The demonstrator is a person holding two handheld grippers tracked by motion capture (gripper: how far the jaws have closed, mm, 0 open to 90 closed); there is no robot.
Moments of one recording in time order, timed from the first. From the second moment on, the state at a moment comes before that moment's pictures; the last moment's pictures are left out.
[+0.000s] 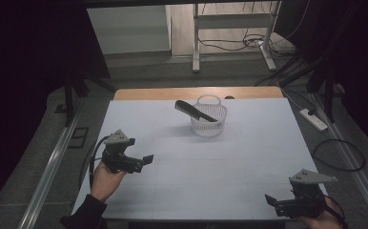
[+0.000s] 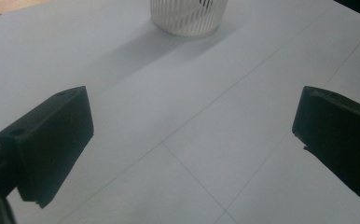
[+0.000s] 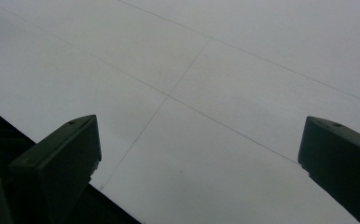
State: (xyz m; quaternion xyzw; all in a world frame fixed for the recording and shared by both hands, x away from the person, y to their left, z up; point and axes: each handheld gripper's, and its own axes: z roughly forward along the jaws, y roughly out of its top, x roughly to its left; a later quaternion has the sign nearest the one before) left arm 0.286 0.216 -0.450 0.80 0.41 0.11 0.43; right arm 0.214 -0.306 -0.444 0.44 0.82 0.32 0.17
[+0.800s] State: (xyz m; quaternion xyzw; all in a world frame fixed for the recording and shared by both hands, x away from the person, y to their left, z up) left arm 0.241 0.244 -0.452 0.78 0.42 0.10 0.46; right arm 0.214 -0.306 -0.444 0.43 0.82 0.32 0.17
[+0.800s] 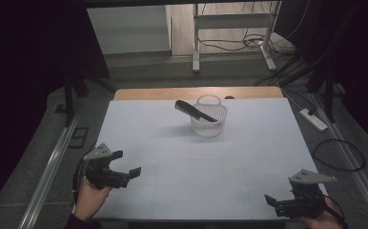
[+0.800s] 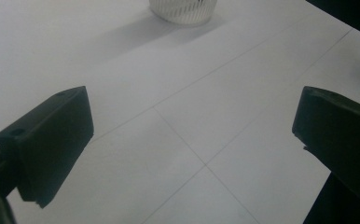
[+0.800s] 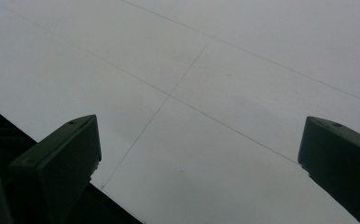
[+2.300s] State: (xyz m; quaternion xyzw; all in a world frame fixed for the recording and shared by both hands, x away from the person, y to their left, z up) left arm 0.189 0.261 -0.457 0.77 0.46 0.12 0.42; right arm 0.215 -0.306 -0.444 0.44 0.82 0.32 0.17
